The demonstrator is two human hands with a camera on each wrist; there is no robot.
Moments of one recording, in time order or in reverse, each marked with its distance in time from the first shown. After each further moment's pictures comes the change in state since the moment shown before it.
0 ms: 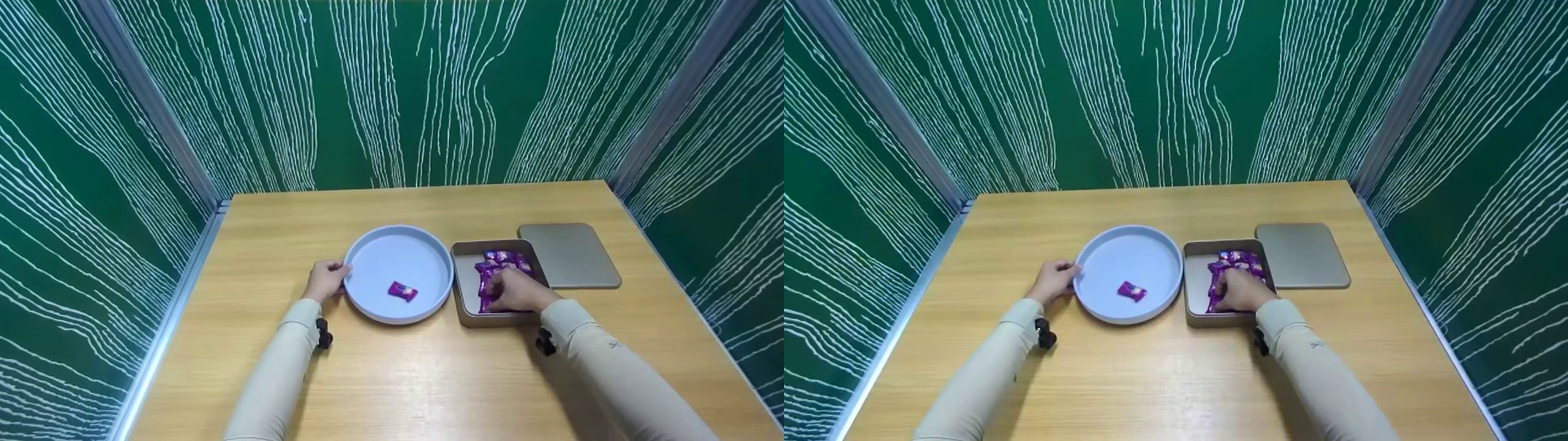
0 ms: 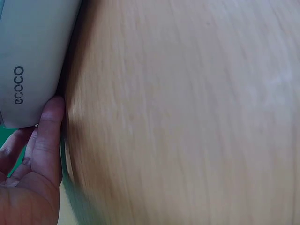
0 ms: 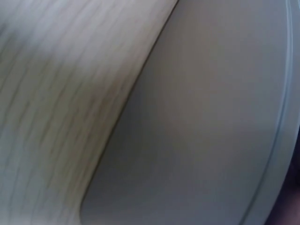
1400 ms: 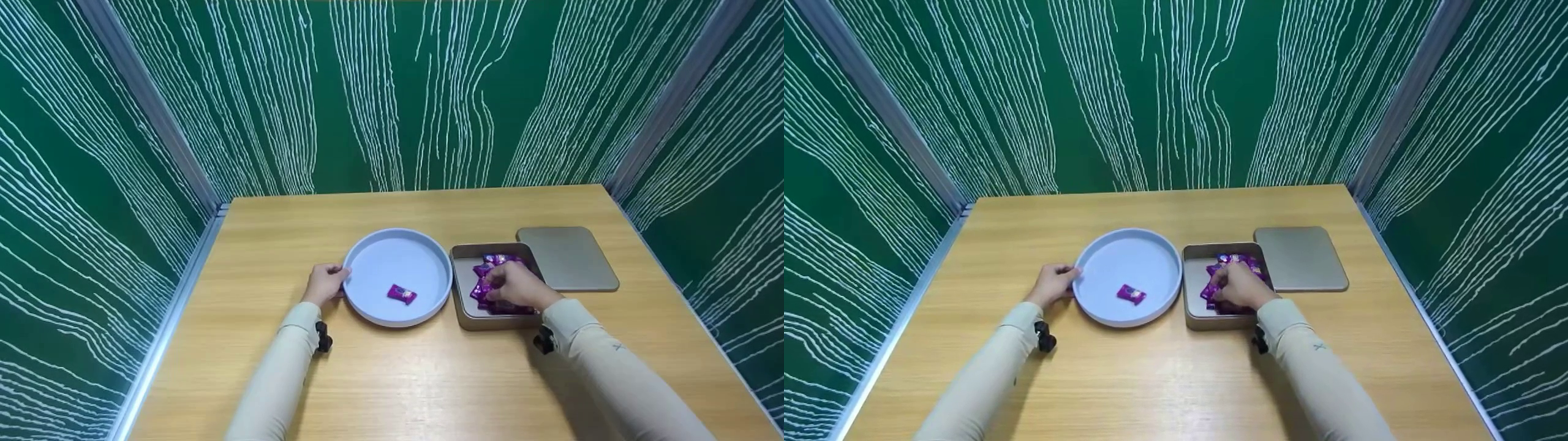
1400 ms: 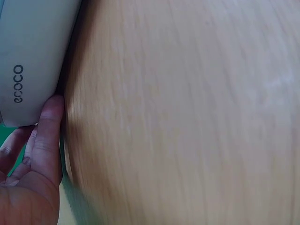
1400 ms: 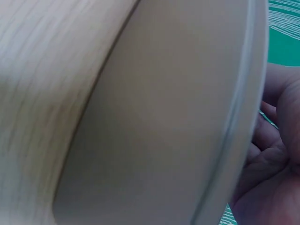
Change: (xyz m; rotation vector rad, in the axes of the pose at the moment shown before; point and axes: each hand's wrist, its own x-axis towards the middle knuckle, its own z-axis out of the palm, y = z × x) left_hand 0.001 -0.002 0.001 -0.009 0.002 -0.007; right_hand 0.002 -0.014 -0.016 0.072 0.080 0.078
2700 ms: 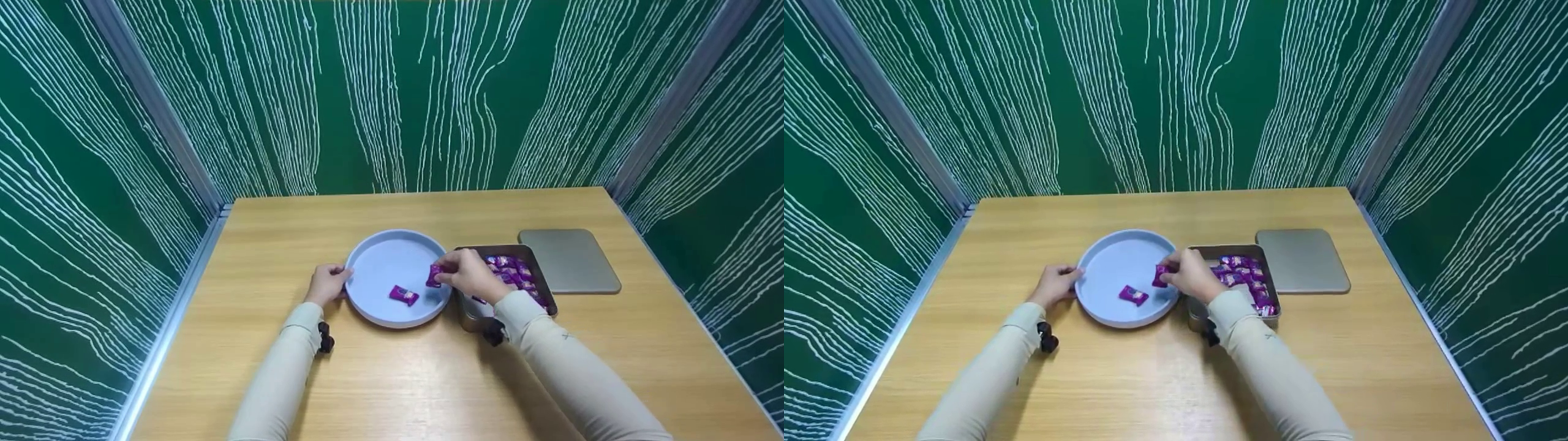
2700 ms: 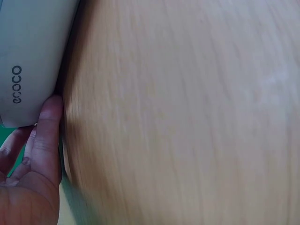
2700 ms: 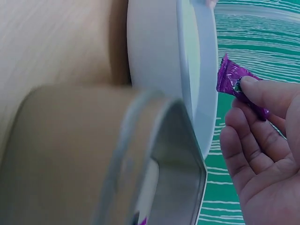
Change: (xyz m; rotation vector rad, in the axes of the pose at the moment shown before) left_hand -0.001 0.000 0.001 -0.011 0.003 0.021; right_hand 0.045 -0.085 0.033 0.202 0.094 -0.061
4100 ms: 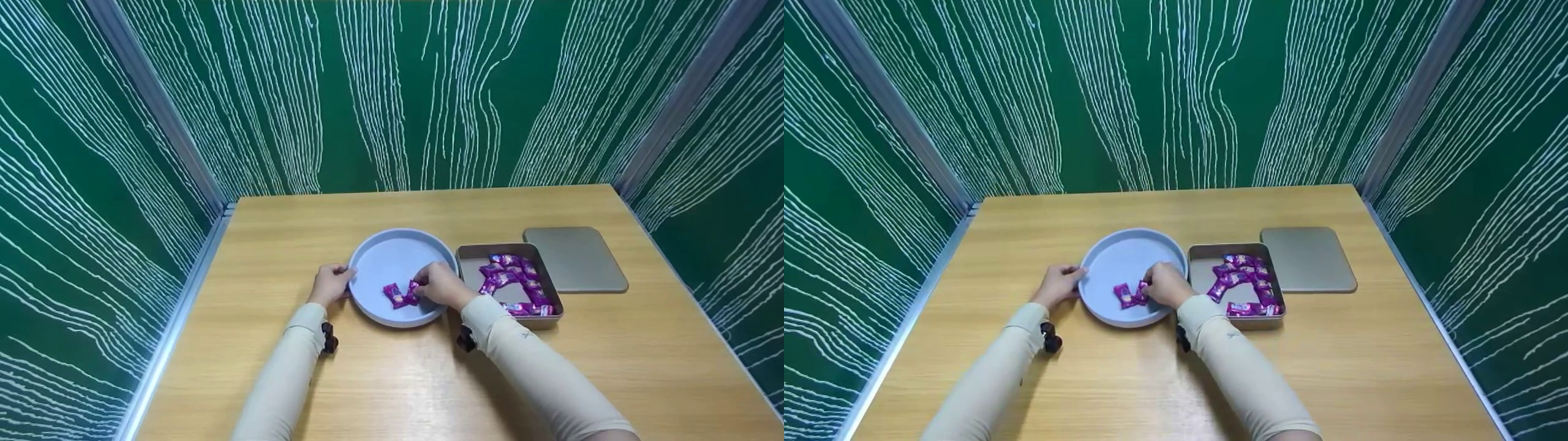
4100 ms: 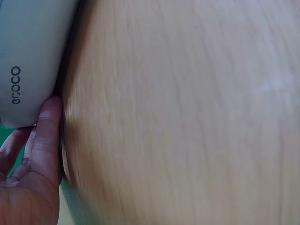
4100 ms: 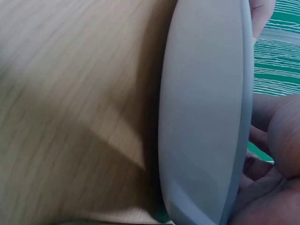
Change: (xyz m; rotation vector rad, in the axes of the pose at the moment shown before) left_hand 0.000 -0.003 0.001 -0.025 0.017 0.002; right_hand 0.025 -0.009 0.064 -0.093 -0.098 0.096
